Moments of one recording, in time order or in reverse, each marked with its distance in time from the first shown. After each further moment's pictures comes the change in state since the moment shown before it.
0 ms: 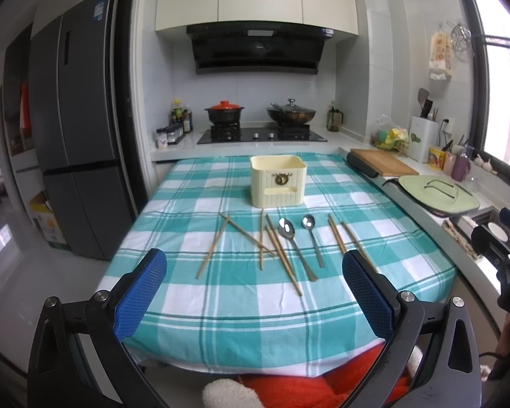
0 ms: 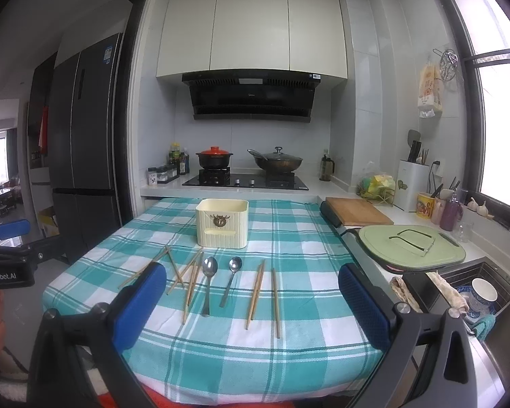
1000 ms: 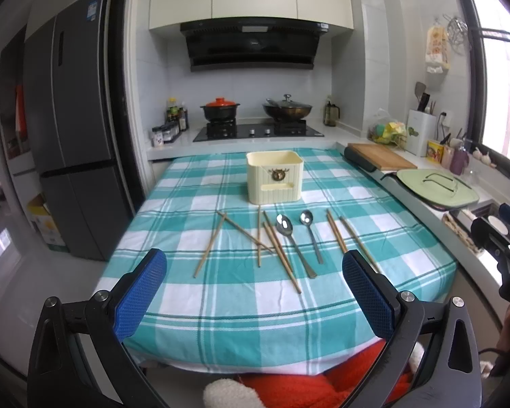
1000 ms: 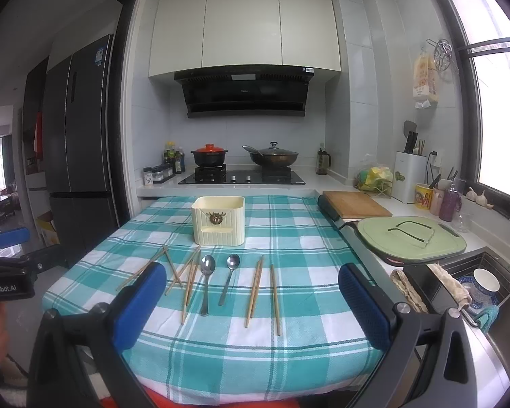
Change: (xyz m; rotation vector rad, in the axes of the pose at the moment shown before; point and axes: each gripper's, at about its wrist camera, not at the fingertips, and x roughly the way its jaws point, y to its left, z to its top) left arm 0.009 -0.001 -0.001 0.018 0.020 -0.010; right arm 0.010 -0.004 -0.003 0.033 0.017 -0.015
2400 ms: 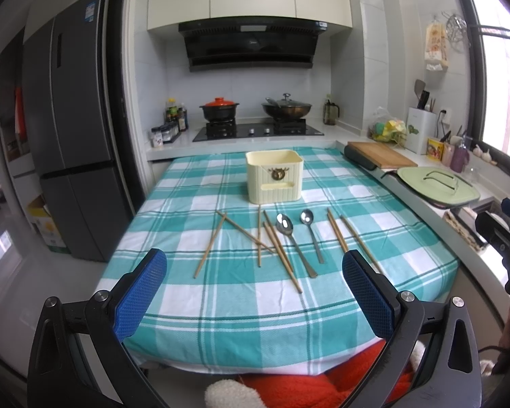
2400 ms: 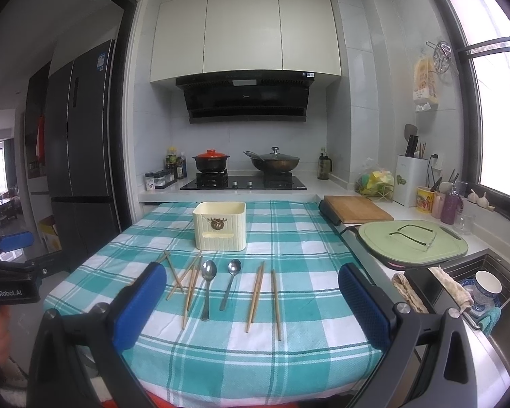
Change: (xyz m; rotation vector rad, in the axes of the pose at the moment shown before) left arm 0.000 -0.001 -0.001 0.005 0.001 0.000; right arm -0.002 -0.005 0.001 0.005 -0.024 0.011
